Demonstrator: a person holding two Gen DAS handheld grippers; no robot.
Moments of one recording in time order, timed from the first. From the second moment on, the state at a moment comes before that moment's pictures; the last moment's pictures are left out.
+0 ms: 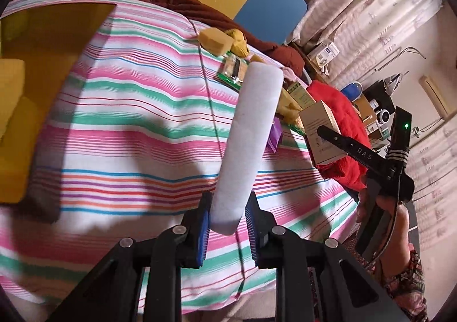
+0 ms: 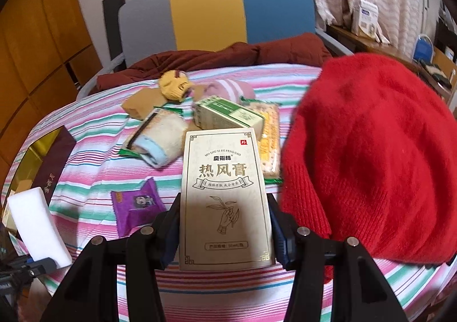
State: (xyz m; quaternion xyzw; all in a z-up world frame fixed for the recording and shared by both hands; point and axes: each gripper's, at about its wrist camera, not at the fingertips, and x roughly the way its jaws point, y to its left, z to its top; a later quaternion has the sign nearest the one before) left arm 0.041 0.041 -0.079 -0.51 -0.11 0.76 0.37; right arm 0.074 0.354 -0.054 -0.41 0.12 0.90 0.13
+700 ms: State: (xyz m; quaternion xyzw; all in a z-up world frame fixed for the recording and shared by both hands) left arm 0.039 -0.057 -0.056 -0.48 -0.15 0.80 0.34; right arm 0.079 0.271 -0.041 -0.38 0.05 0.92 0.05
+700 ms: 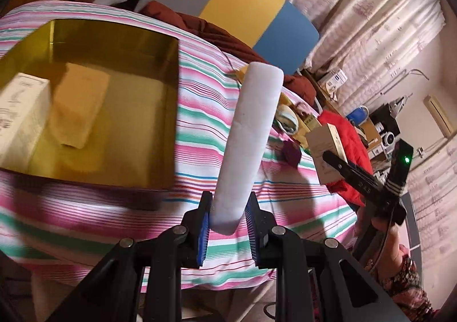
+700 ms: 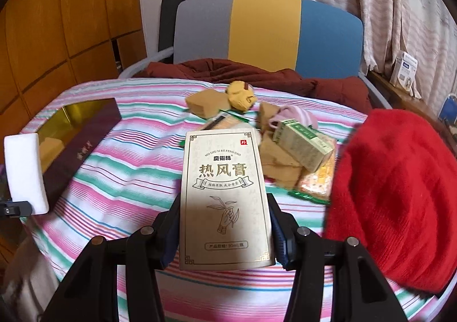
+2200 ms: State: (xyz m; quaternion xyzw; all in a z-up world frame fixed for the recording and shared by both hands) left arm -0.053 -0.263 -0.060 -0.46 -0.22 0.85 0.15; right arm -0.021 0.006 -0.039 -0.40 0.08 0.91 -0.05
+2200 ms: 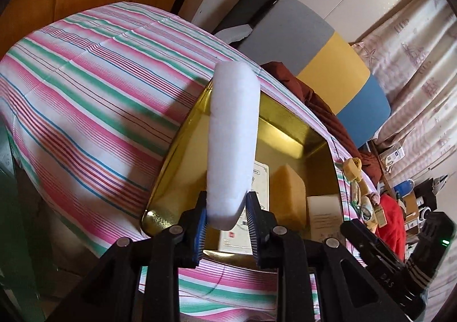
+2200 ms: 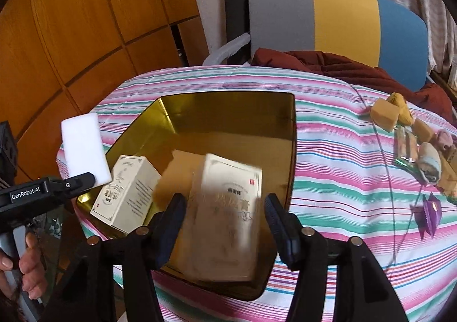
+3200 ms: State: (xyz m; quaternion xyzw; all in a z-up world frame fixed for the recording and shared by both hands) left arm -0.027 -0.237 -0.012 -0.38 -0.19 0.89 0.18; right arm 0.020 0.066 -0.032 -0.38 0.13 0.92 -0.03
